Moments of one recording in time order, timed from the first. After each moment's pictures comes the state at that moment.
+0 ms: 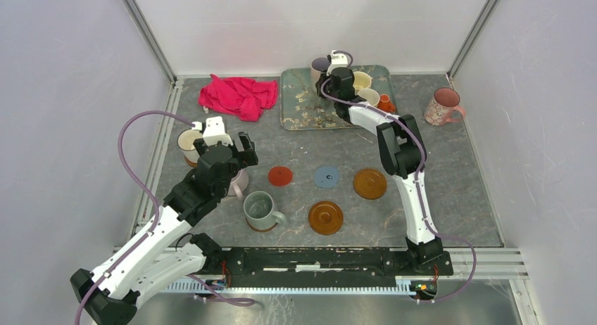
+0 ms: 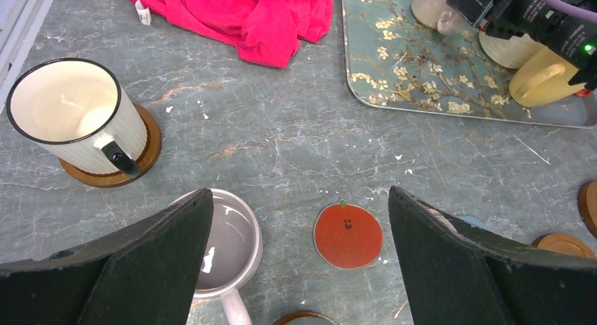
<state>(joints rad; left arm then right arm) -0.65 0.77 0.76 -0.36 -0.62 -0.41 0.41 2.41 1.86 0.30 0.08 0.25</state>
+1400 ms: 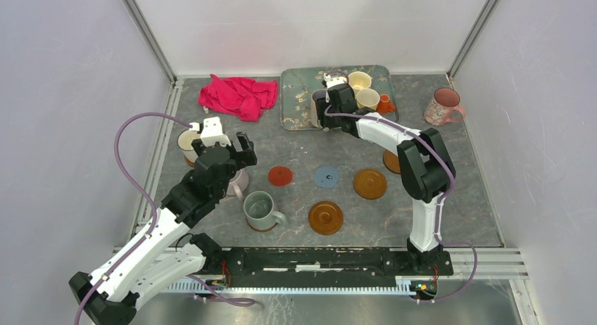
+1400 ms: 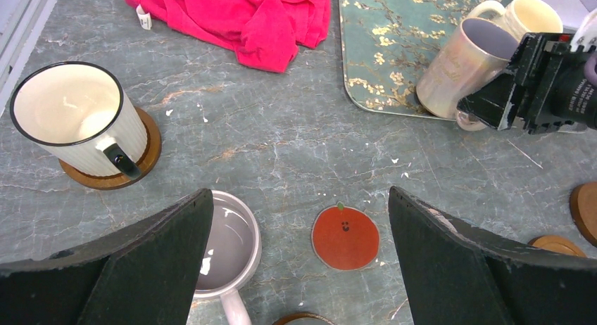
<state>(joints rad) -0.65 0.75 0.76 -0.36 -0.62 -0.41 0.50 1.97 1.42 -0.12 0.11 0.21</state>
